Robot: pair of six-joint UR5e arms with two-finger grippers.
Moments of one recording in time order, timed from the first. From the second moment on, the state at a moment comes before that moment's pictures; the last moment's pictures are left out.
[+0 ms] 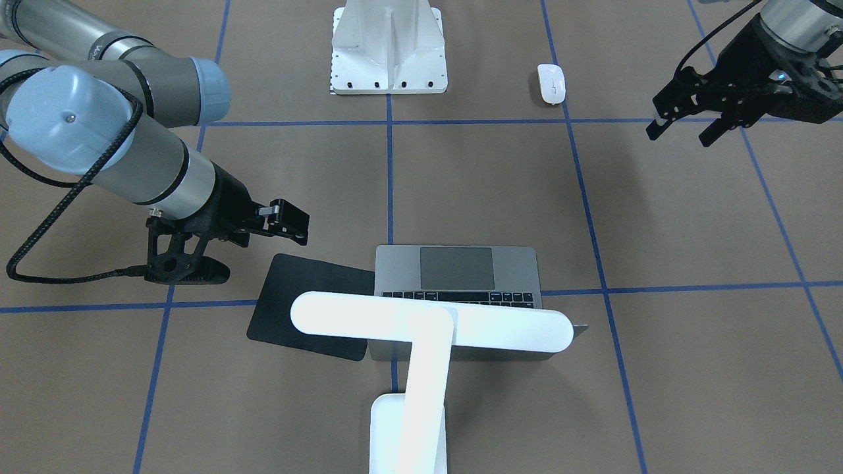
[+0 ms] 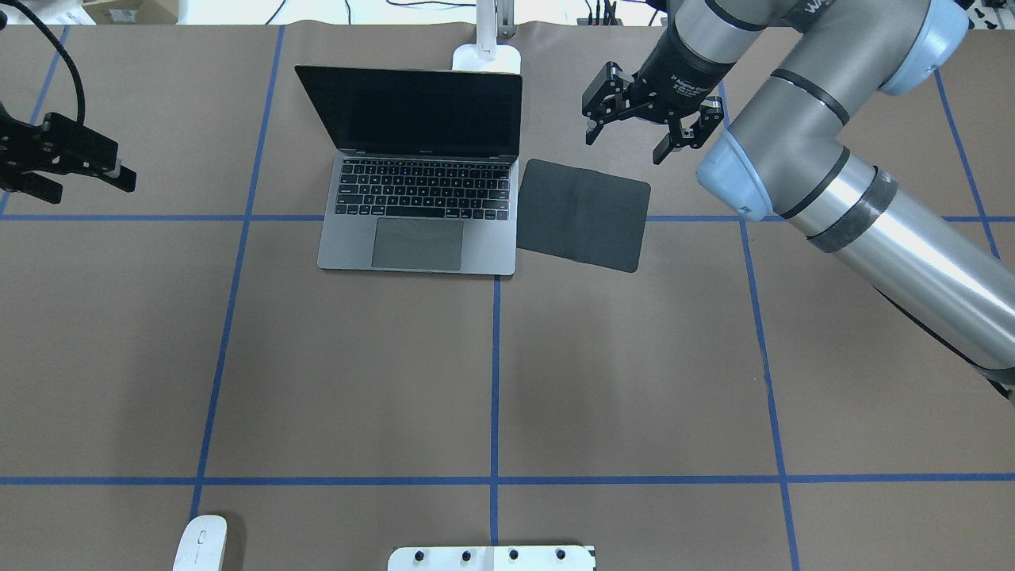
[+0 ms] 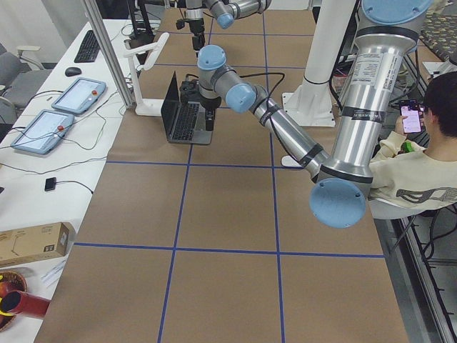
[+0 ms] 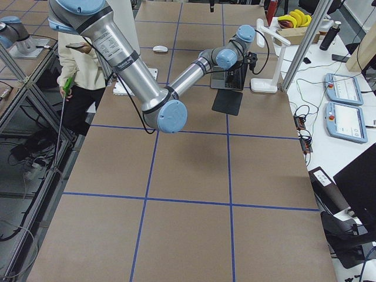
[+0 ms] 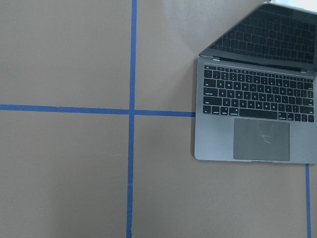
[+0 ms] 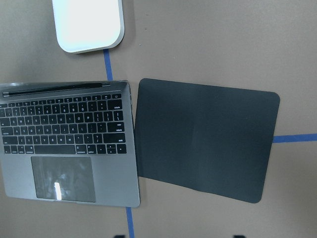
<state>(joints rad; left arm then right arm) -1.13 -1.75 -2.12 -1.56 -2.36 -0.85 0.94 -0.87 1.56 -1.51 2.41 1.07</state>
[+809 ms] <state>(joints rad) -0.96 -1.64 -2.16 -1.56 -2.22 -1.09 1.04 -1.32 1.74 -1.51 2.36 0.76</state>
